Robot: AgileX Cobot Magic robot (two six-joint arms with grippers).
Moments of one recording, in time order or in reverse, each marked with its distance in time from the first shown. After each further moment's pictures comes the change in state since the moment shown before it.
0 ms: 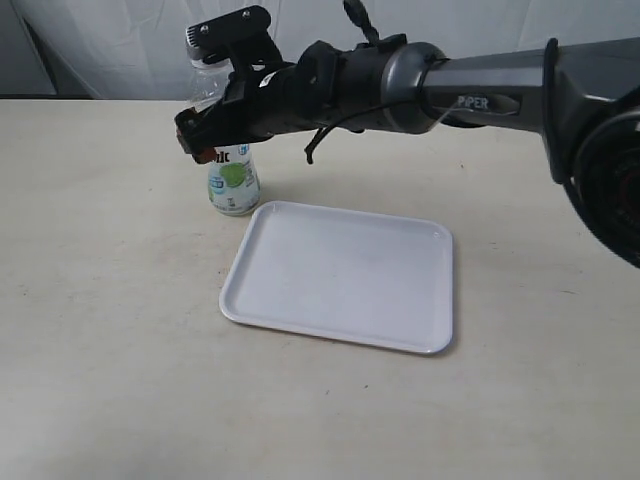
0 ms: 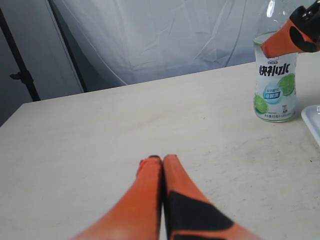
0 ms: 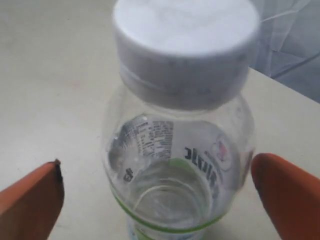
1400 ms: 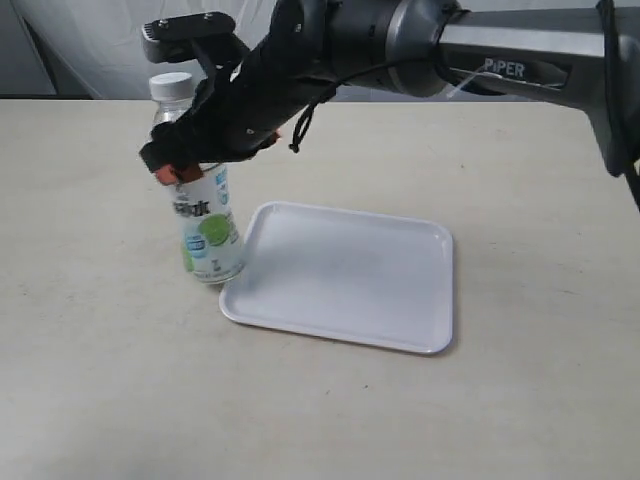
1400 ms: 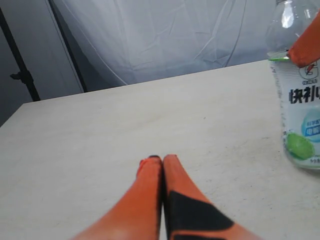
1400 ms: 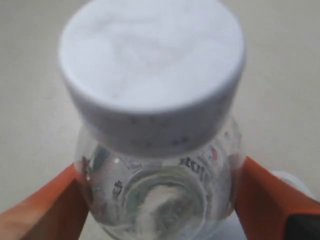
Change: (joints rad) left arm 0.000 0.000 0.000 0.000 0.000 0.000; right arm 0.037 -0.113 -0.043 -0.120 0.468 0.271
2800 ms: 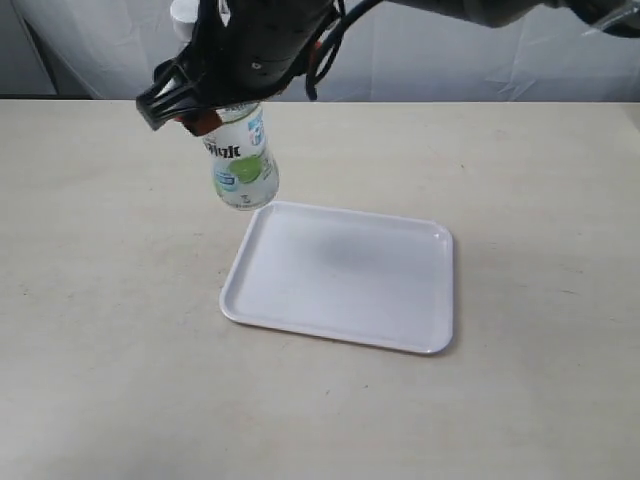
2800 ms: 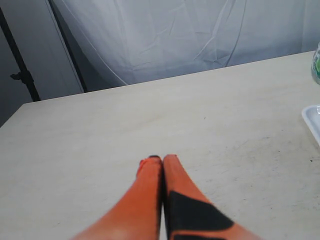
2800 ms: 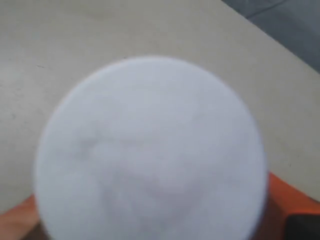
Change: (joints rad) left arm 0.000 0.000 0.000 0.000 0.000 0.000; right arm 0.159 -0.240 0.001 -0.662 0.214 0.495
